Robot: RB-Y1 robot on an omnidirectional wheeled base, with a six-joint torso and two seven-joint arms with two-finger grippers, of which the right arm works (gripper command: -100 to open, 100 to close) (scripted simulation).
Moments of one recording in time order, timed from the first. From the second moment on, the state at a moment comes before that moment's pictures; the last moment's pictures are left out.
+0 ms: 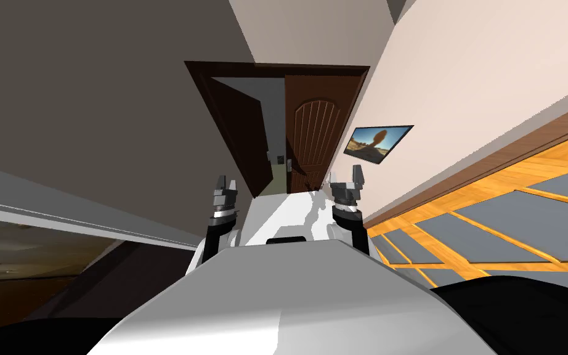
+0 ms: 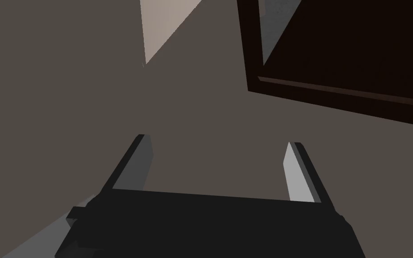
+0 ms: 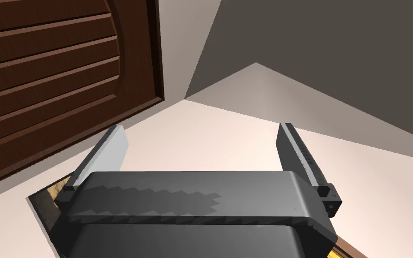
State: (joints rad) arm 0.53 0.01 0.02 -2.35 0.04 -0.55 -0.10
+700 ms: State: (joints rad) arm 0.45 -0.01 0.03 -2.22 0.01 -0.54 -0.06
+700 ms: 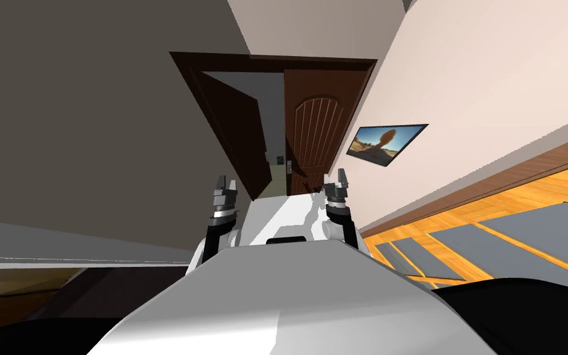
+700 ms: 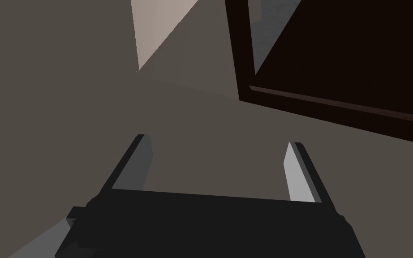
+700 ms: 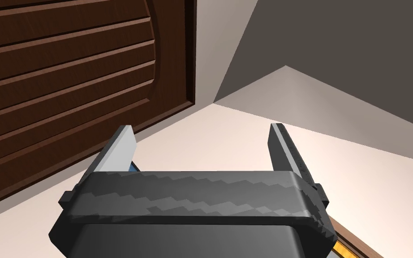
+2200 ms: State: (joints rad) arm 0.25 -0.04 0.06 -1.88 -0.09 -0.50 0.04
